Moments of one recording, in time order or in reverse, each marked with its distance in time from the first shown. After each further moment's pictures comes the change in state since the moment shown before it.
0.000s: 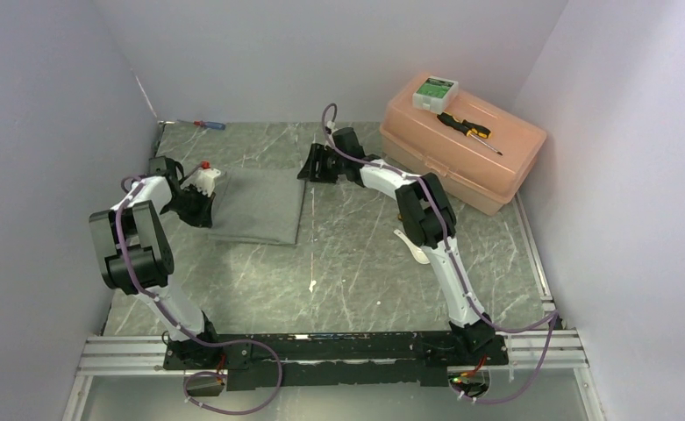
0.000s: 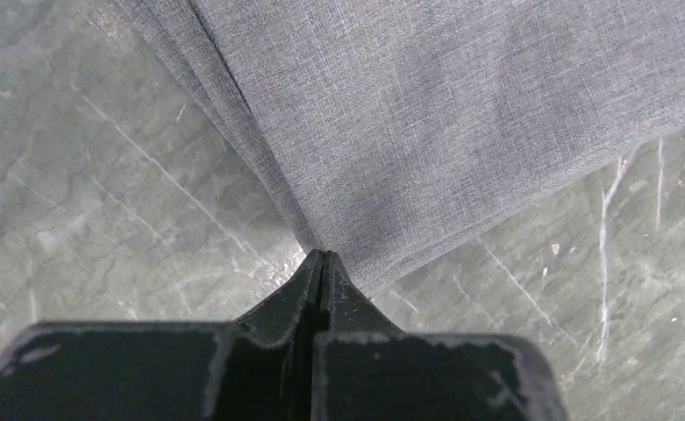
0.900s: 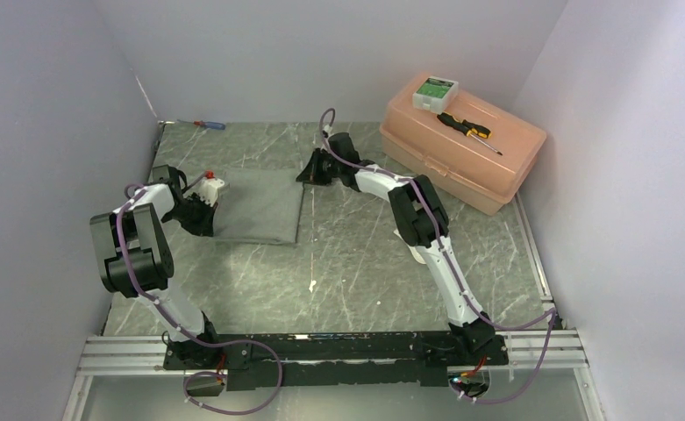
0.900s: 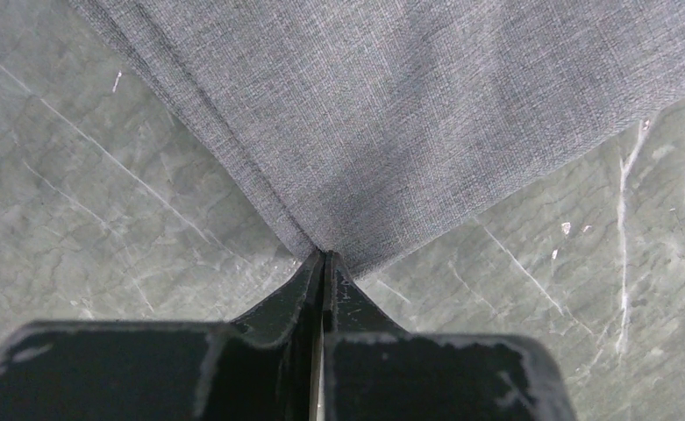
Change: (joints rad) left arm 0.000 -0.030 -0.095 0.040 -0.024 0.060; right arm 0.017 0.100 0.074 0.080 -0.024 0.103
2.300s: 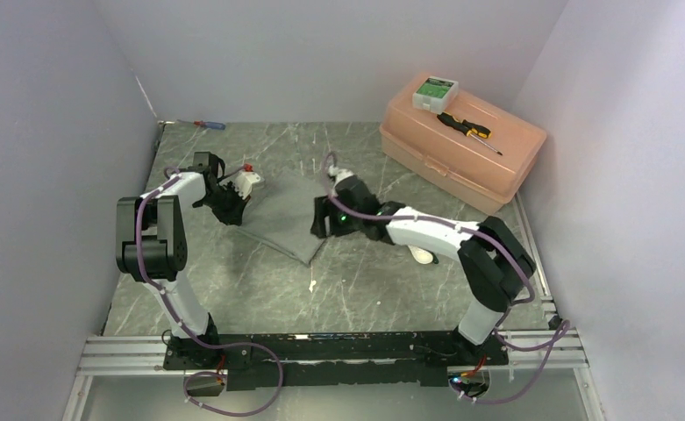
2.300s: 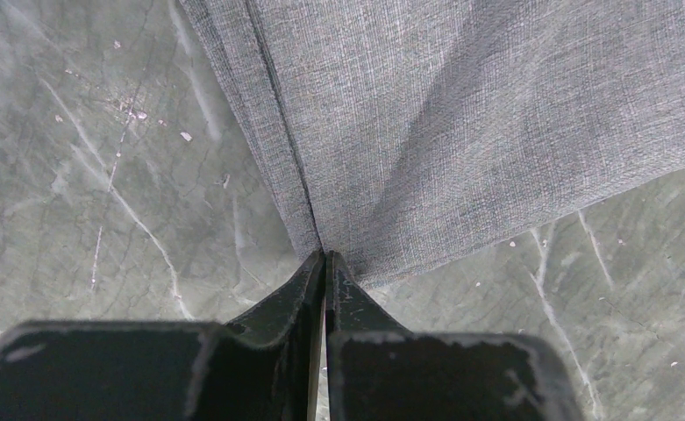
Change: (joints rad) left arm -0.247 0.085 0.108 0.015 -0.004 0.008; right arm 0.179 -0.885 -0.918 -0.132 0.400 -0.203
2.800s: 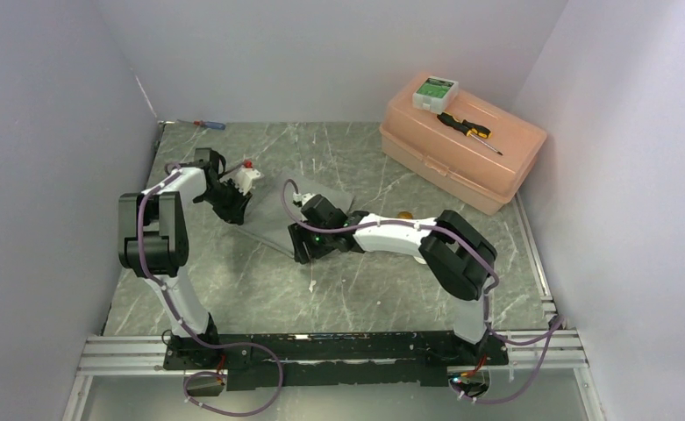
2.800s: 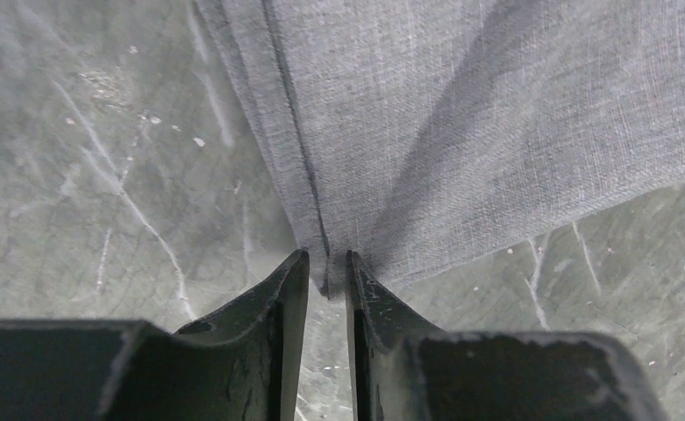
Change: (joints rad) left arm -0.002 0.027 0.050 -0.049 -0.002 -0.033; right arm 0.221 0.201 0.125 -0.079 -0.035 -0.070
